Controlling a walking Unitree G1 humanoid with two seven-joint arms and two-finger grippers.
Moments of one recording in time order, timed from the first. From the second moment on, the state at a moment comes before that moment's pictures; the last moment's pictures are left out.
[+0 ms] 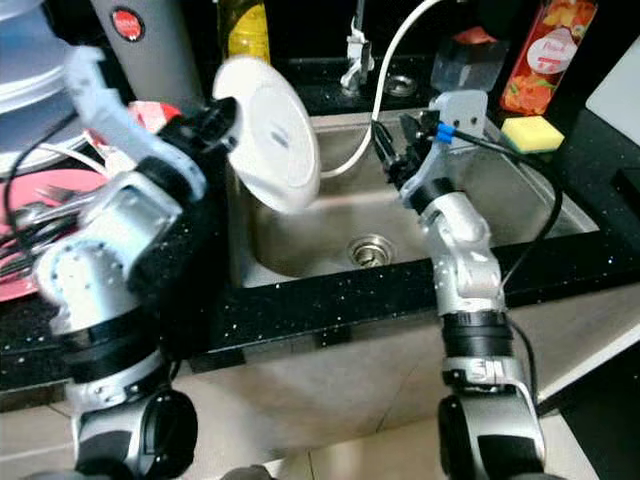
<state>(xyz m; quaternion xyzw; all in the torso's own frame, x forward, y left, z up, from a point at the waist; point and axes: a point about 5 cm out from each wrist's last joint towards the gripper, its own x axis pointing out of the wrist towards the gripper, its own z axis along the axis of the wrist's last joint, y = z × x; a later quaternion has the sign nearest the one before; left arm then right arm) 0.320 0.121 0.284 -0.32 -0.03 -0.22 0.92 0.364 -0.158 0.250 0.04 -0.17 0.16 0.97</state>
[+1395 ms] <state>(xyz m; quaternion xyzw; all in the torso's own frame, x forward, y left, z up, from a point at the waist) 0.281 0.219 0.269 0.14 -0.11 0.09 0.98 0.365 -0.105 0.267 0.09 -0.22 0.23 0.95</state>
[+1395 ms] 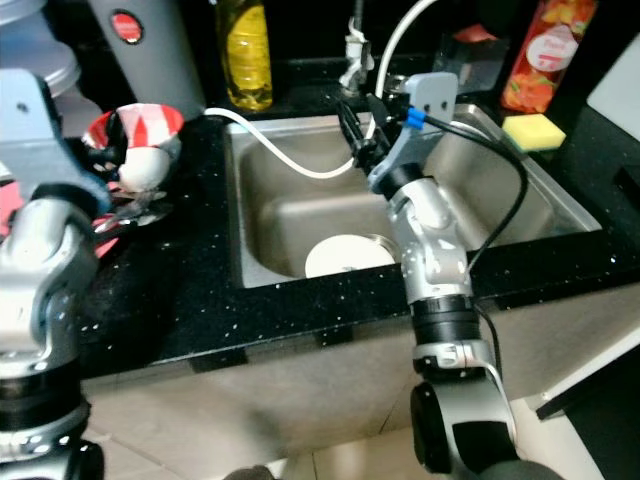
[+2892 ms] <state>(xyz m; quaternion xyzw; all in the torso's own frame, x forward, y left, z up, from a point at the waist) 0.266 0.192 0.286 0.14 -0.17 0.02 0.98 0.367 -0.100 0.262 0.15 -0.19 0.19 0.95</state>
